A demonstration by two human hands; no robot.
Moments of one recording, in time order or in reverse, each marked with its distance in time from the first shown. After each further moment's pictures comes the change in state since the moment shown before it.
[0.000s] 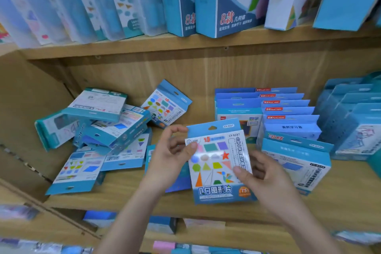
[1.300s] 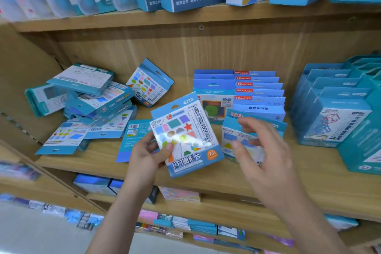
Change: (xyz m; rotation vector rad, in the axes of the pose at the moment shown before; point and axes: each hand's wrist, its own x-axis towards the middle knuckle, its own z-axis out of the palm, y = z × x) left_hand -0.051 -0.042 0.054 -0.179 0.242 -0.137; right_hand -0.023 -0.001 -0.080 -0.345 0.137 -0.536
